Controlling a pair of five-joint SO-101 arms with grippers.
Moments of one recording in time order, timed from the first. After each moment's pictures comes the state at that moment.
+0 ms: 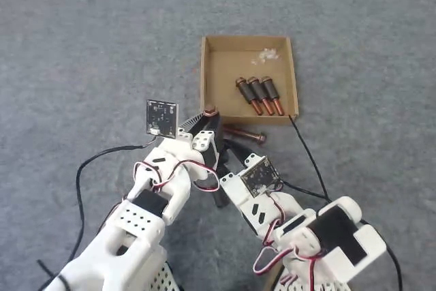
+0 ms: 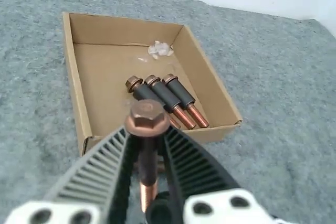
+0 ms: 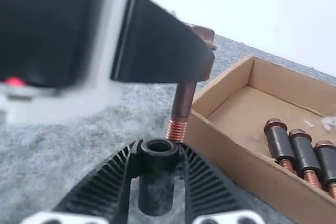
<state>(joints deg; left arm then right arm) 20.2 -50.3 86.4 -0.4 25.2 -38.8 -1.9 94.7 -72.3 5.7</state>
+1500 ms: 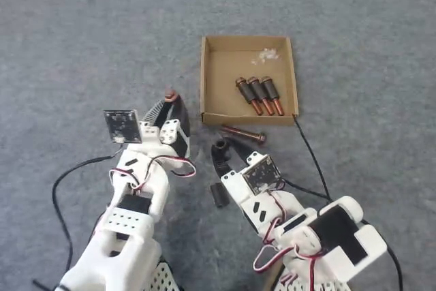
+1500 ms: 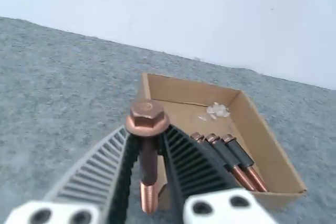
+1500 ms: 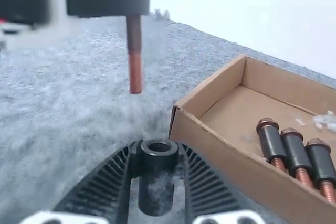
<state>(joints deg) 6.2 -50.4 92.6 -16.7 23.5 -37.5 -1.9 93.7 -72.3 5.7</state>
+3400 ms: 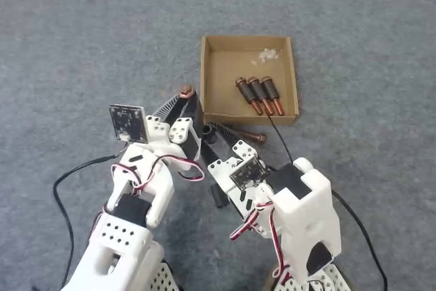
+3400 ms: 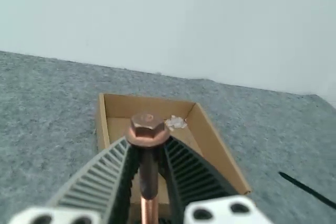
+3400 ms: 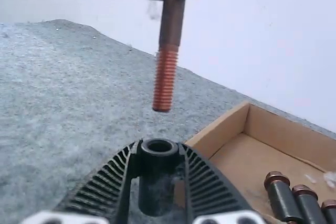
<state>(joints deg) 13.2 -66.9 84.4 8.4 23.6 -38.9 28.0 76.6 -95.0 10.0</state>
